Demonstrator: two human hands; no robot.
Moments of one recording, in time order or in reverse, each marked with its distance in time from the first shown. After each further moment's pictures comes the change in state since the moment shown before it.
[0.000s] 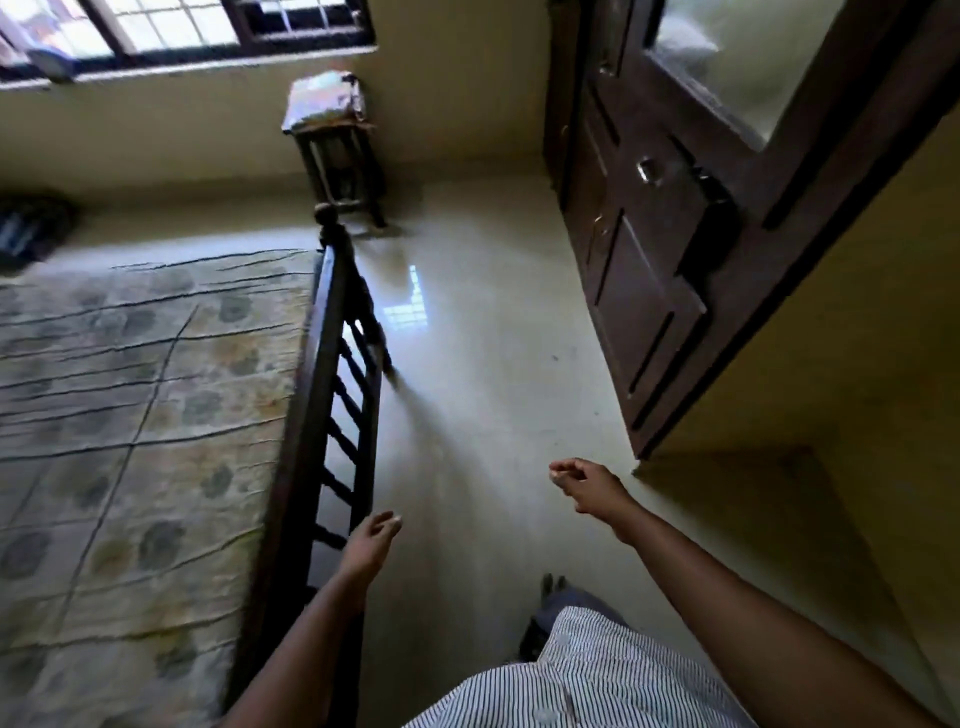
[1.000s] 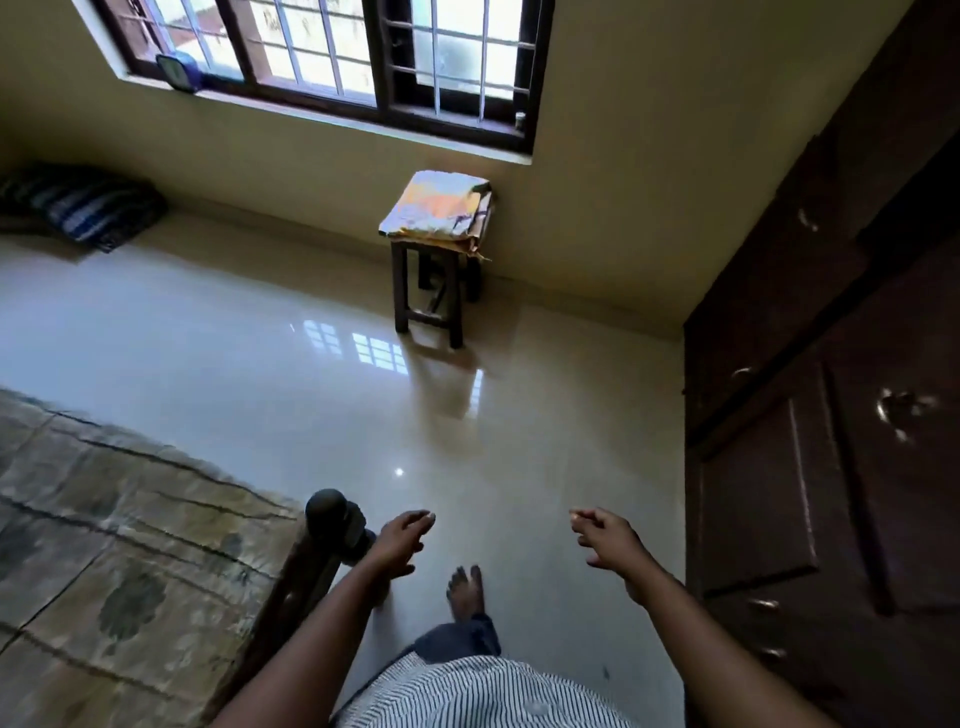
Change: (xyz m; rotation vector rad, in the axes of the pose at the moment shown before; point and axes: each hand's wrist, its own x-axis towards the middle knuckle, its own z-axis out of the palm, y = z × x) left_hand 0.545 0.429 -0.153 -0.347 0.017 -0.164; right_hand 0.610 -0.480 0.030 -0.184 -0.224 -0.006
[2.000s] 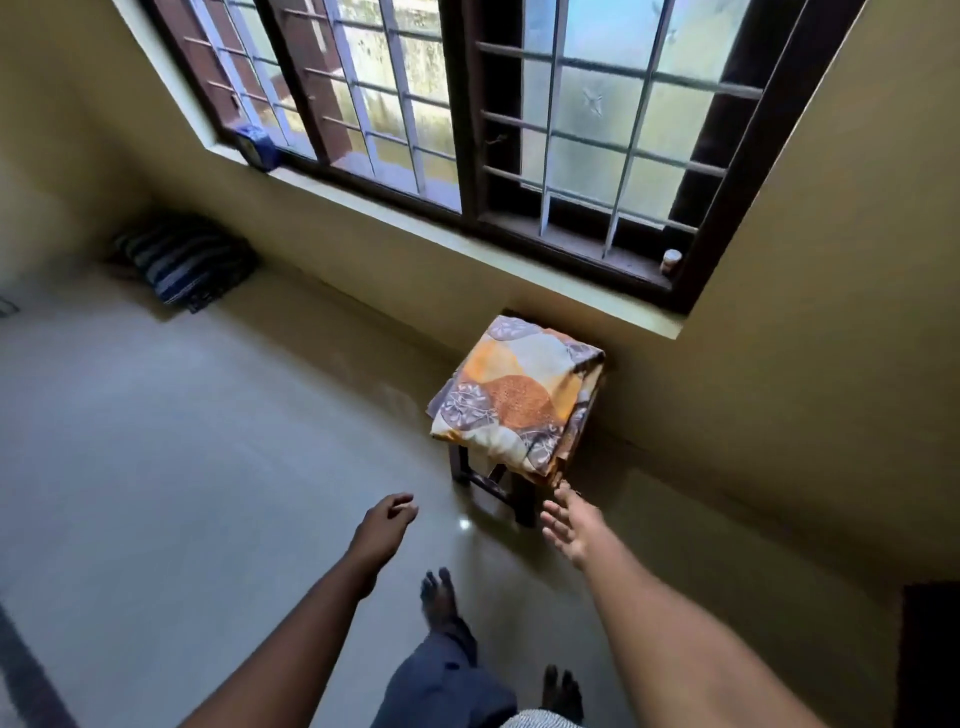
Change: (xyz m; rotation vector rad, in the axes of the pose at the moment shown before) left_hand 0.363 0.459 -0.166 -0.113 0.403 0.025; right_hand 0.513 -0.502 0.053 0.509 -0.198 0.370
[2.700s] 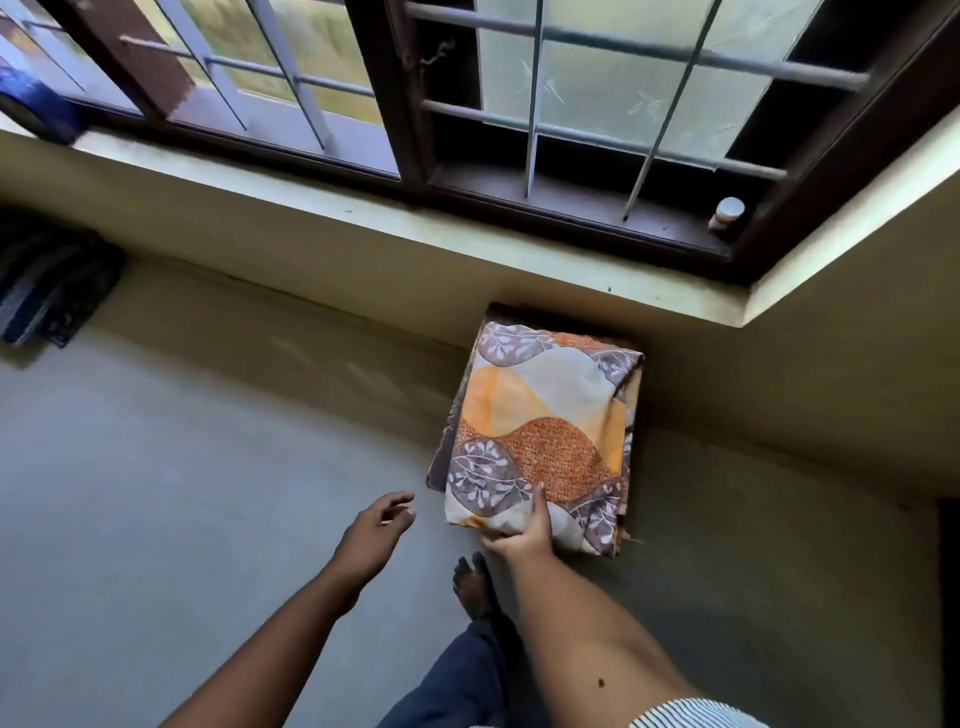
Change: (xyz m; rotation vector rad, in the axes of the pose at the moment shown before) left_hand 0.225 0.112 -0.057 0.276 -0.248 -0.060; right_hand 0.151 -0.056 0.187 0.882 0.114 0.357
